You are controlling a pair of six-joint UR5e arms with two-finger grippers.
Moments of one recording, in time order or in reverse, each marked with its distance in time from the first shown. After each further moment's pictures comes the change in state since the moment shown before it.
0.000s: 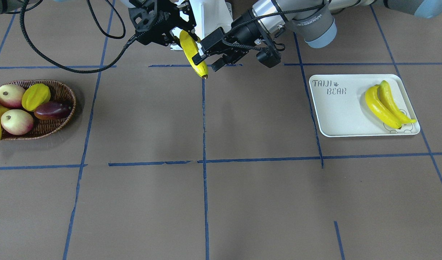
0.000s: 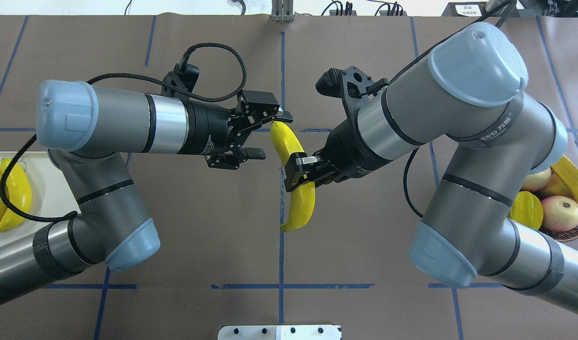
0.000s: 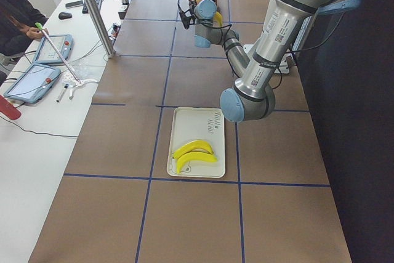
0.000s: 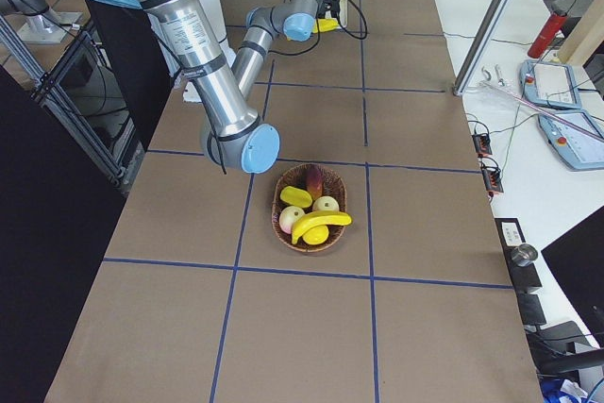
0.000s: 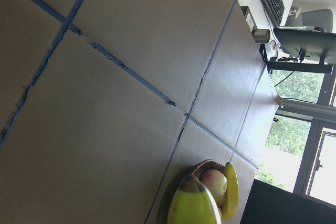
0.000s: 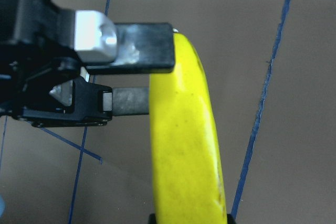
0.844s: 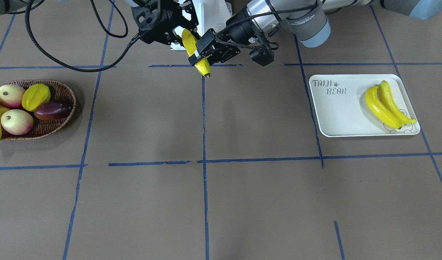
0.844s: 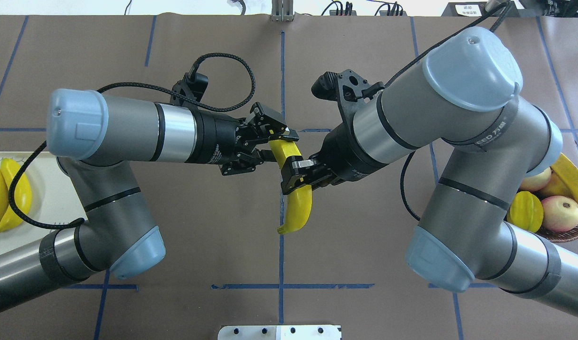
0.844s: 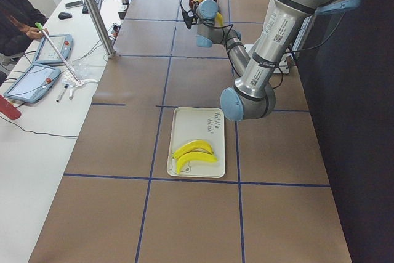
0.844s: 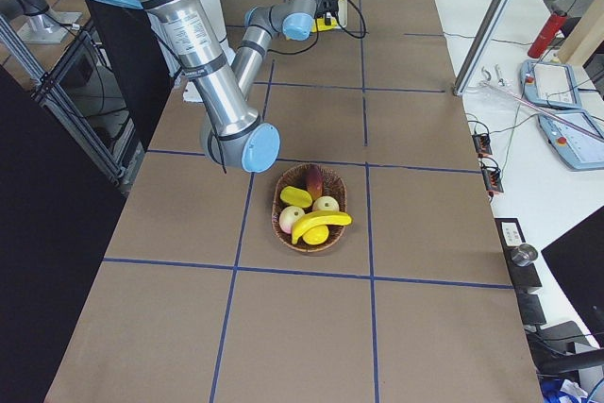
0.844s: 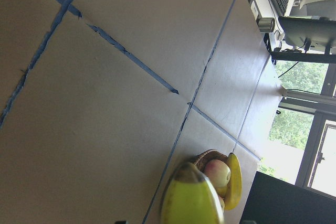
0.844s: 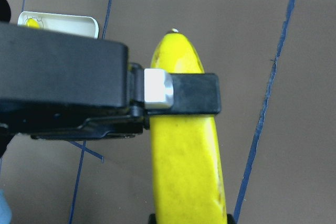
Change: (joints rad) left arm 0.024 -0.006 0.002 -0.002 -0.001 0.006; right arm -0.009 0.004 -0.001 0.001 -0.008 0.001
